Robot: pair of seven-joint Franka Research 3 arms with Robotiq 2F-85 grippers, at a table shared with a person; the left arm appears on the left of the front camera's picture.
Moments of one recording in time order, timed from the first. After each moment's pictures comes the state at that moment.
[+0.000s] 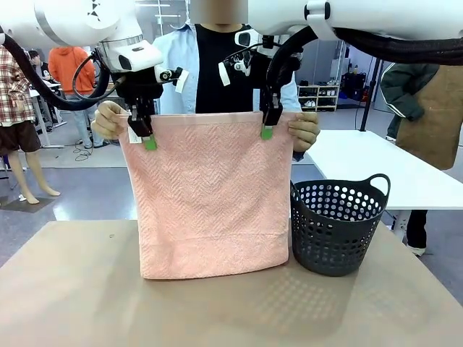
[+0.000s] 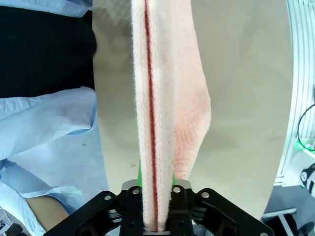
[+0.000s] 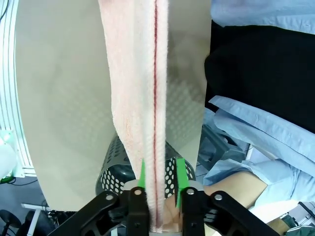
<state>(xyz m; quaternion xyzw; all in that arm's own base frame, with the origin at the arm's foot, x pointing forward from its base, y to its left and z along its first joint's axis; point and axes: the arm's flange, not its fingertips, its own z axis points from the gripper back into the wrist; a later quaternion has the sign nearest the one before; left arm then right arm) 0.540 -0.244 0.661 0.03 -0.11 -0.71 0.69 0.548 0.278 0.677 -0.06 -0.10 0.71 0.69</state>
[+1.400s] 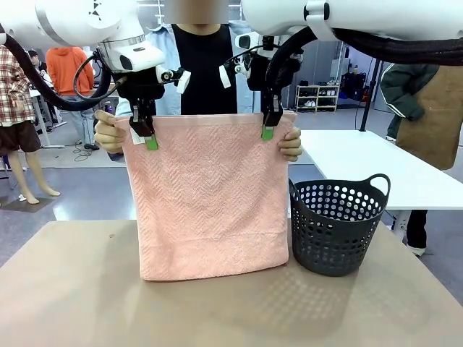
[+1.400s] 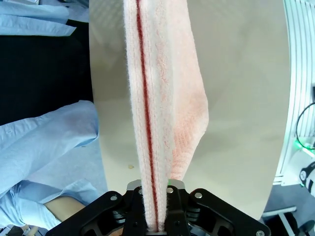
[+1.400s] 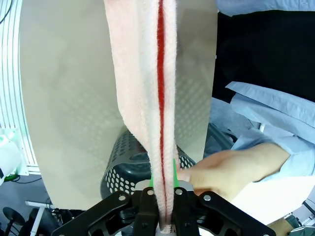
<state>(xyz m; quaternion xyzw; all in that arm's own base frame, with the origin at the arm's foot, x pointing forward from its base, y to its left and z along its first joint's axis) 0.538 -0.248 0.660 0.03 -0.11 -0.72 0.69 0.547 0.277 0.673 -0.06 -0.09 0.71 0.69</state>
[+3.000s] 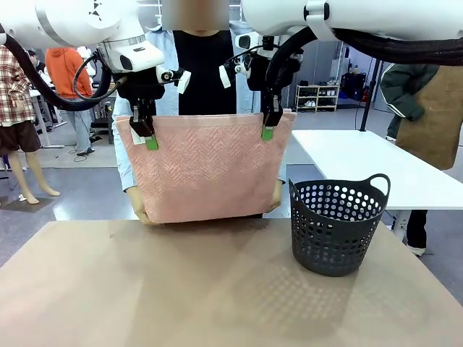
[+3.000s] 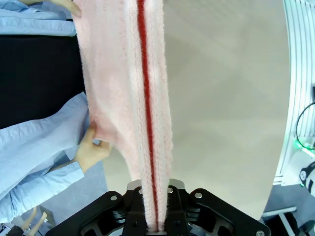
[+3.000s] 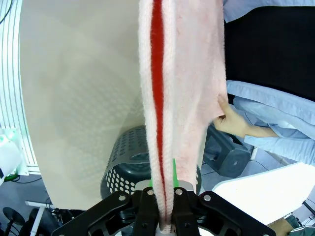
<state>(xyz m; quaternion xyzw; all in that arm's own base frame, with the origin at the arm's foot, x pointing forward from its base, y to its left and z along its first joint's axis) 0.538 -0.248 0.660 0.03 -0.11 -0.72 0.69 0.547 0.277 0.673 -0.06 -0.09 0.71 0.69</state>
